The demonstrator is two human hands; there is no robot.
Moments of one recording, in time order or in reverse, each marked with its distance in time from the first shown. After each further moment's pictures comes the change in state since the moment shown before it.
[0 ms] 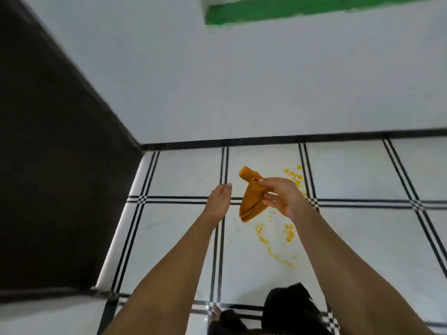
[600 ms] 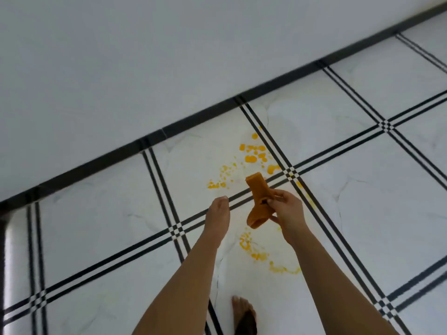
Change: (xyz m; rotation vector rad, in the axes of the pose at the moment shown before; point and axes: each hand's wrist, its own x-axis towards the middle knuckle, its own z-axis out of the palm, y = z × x) left_hand 0.339 -0.154 0.167 0.164 -0.332 -0.056; right_hand 0.328 0.161 -0.070 0.183 0.593 -0.089
